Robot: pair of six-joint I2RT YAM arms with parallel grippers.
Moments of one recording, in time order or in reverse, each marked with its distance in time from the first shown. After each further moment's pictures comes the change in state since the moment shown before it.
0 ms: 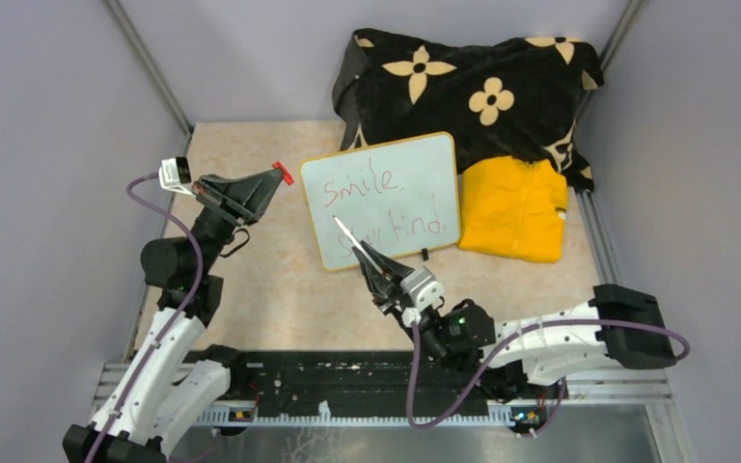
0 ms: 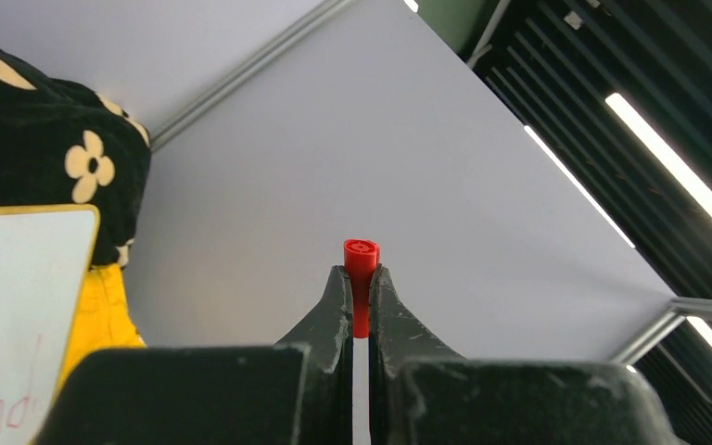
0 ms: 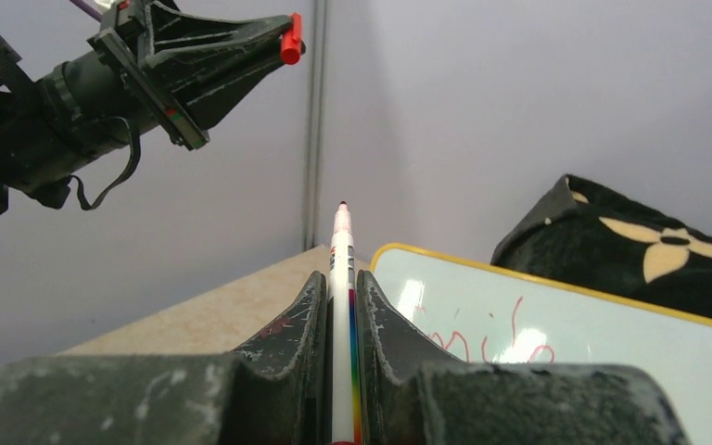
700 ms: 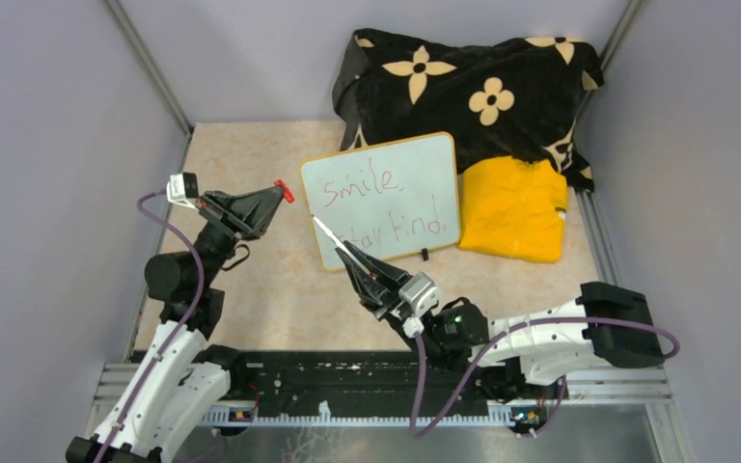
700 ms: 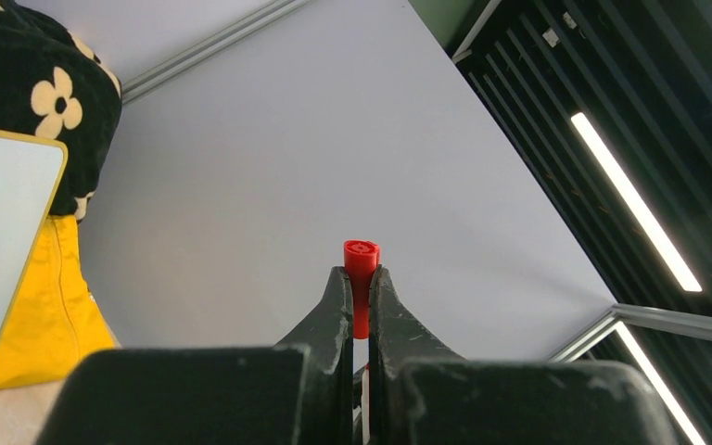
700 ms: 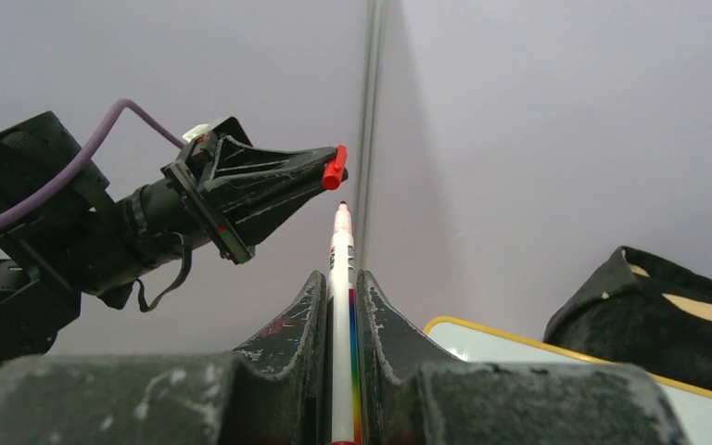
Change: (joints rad) left arm 0.000 -0.091 -0.105 0.003 0.029 -0.156; right arm 0.002 0.112 0.083 0.145 -0.161 -0.018
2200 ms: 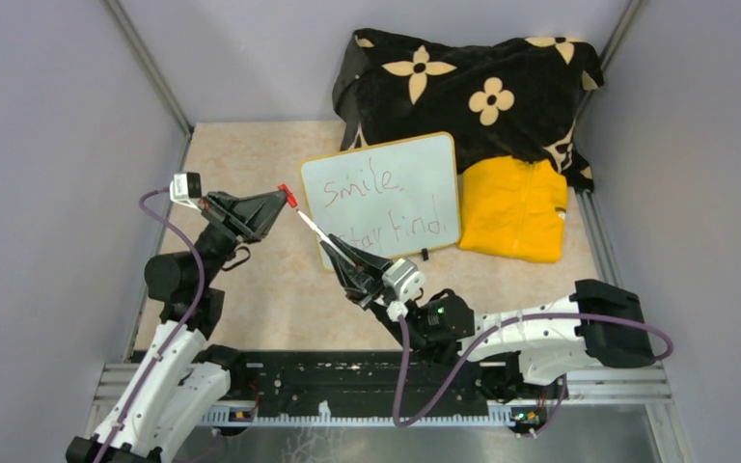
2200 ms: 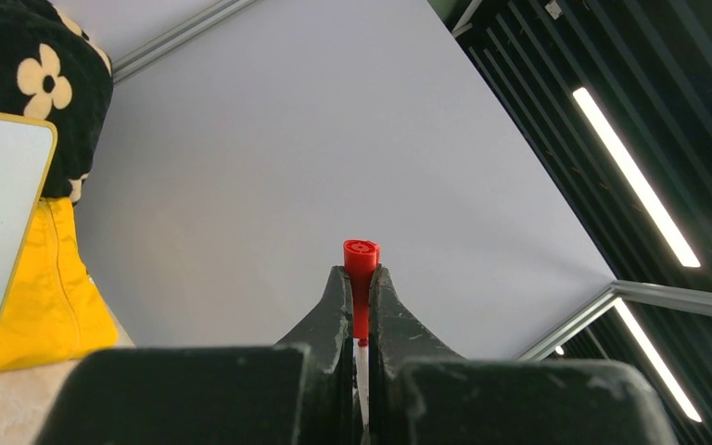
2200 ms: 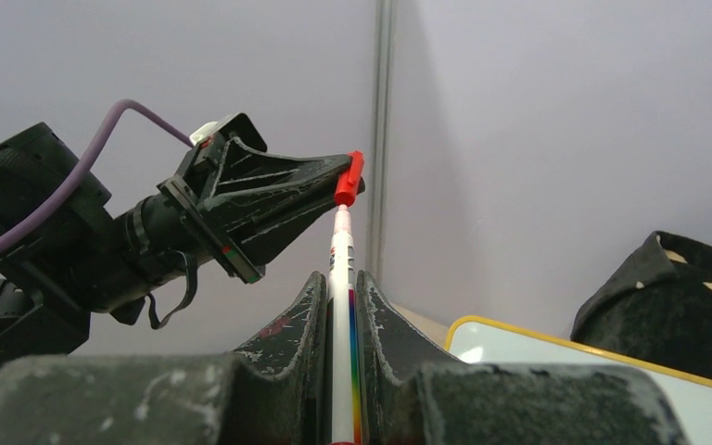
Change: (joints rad) left arm 0.000 0.002 0.000 0.008 0.047 0.002; right arm -0.033 0.051 0.098 -0.102 -0.009 0.106
